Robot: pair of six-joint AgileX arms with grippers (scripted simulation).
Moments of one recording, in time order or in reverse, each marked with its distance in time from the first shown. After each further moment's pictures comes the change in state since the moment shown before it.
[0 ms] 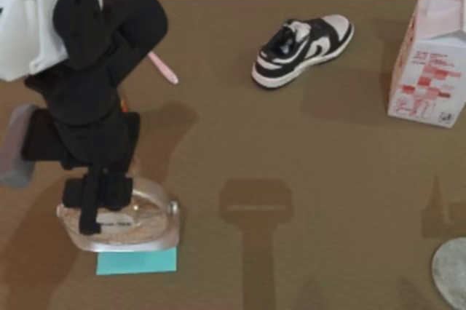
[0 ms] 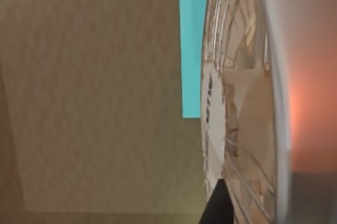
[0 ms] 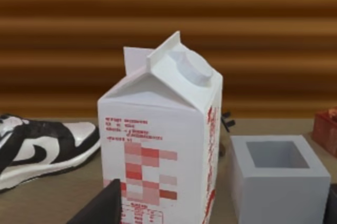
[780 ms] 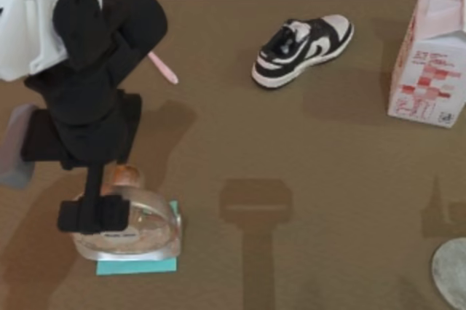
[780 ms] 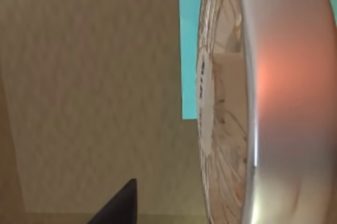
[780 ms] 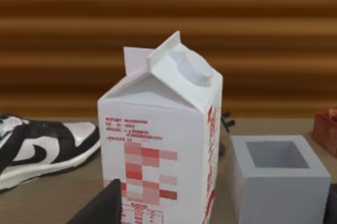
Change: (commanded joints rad) left arm 0.000 0.000 0.000 0.000 0.000 0.000; right arm 0.000 0.000 0.000 0.000 0.000 0.000
